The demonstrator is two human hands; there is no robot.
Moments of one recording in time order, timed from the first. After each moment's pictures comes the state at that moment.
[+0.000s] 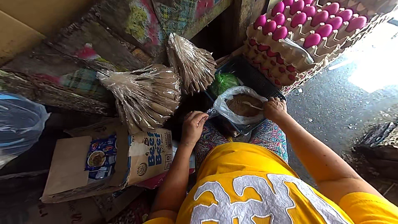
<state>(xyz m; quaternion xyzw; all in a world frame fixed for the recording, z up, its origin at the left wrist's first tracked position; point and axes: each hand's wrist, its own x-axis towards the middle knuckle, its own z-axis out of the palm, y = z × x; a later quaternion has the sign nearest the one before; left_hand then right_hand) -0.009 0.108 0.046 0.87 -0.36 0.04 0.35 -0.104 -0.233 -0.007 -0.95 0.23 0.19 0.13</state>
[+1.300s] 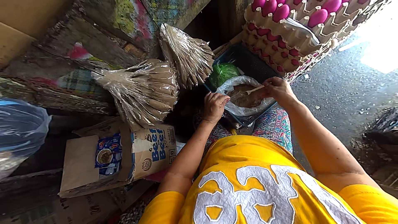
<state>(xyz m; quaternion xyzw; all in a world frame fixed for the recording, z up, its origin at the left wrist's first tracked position) 0.006 0.018 0.003 0.85 -0.42 0.07 0.32 -0.102 -0.241 0.005 -0.70 0.31 -0.03 0.65</state>
